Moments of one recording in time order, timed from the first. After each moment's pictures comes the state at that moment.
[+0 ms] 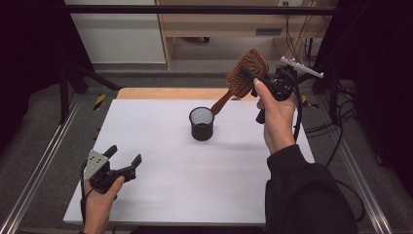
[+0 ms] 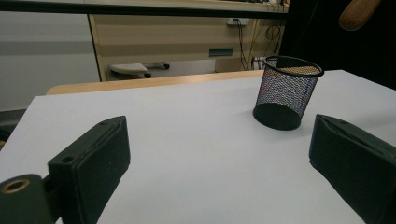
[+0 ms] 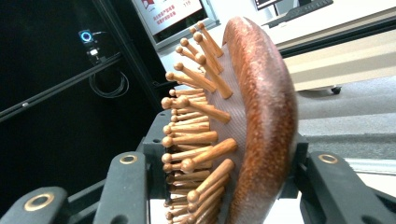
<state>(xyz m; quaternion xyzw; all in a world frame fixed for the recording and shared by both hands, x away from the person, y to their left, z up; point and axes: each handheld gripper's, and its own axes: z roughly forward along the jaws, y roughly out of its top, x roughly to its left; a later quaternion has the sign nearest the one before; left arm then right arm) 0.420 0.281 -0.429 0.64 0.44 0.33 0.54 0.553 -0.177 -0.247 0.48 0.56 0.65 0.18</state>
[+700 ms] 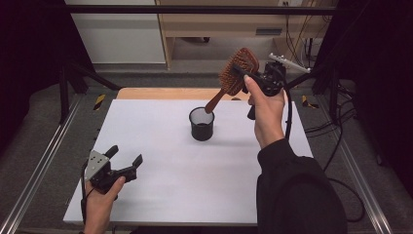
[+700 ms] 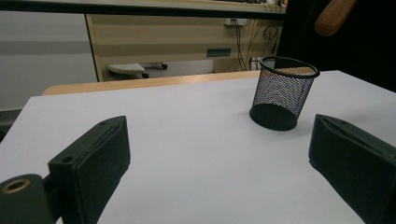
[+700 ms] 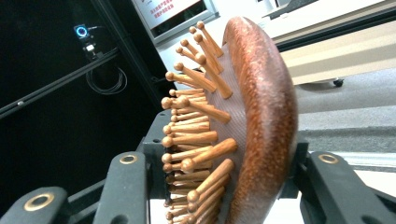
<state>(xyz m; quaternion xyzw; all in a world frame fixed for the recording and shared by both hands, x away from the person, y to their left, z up) 0.420 0.281 -0.427 0.64 0.44 0.32 0.54 0.570 -0.157 -0.251 0.49 0.56 0.65 0.17</state>
